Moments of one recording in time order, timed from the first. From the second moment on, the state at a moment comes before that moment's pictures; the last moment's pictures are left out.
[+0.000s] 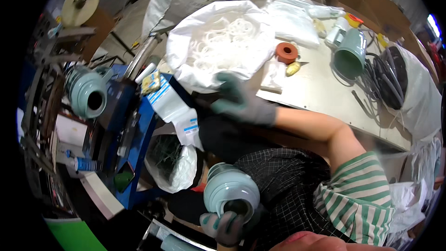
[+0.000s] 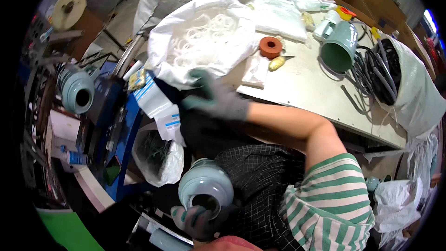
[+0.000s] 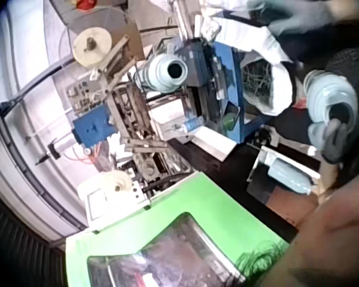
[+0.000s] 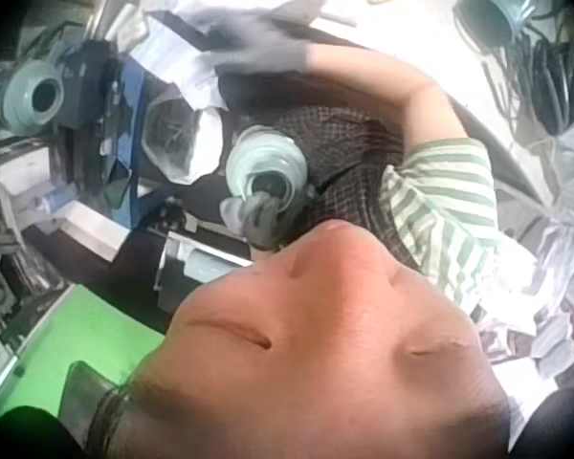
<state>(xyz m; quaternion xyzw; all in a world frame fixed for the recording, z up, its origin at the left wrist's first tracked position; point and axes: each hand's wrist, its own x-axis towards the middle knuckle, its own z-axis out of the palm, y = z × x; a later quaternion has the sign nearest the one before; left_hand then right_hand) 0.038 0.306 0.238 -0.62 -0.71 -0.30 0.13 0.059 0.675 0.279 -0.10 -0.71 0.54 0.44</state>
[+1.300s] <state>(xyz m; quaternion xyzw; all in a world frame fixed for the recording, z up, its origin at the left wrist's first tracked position) 0.054 0.394 0.281 -0.63 -0.70 -0.26 0.21 0.470 0.881 0.140 -0.67 -0.72 -0.17 0.10</state>
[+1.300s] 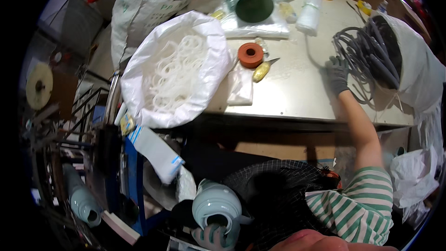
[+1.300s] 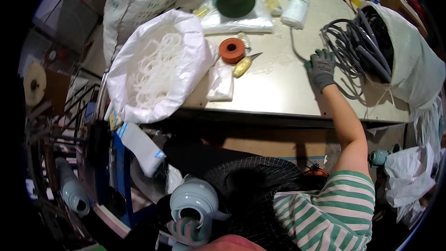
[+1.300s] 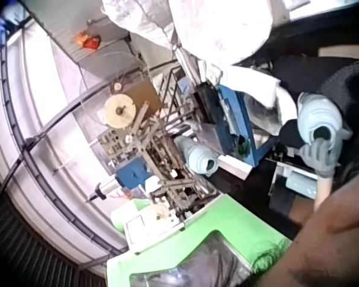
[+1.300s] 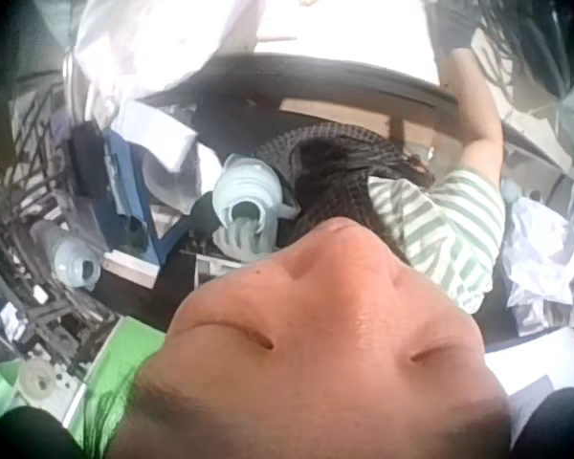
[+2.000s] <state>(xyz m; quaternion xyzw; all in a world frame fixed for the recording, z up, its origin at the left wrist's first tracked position) -0.035 0.338 0.277 -0.43 -0.79 -0.38 0.22 0.069 0.620 0.327 0.26 -0.77 0.48 0.32</state>
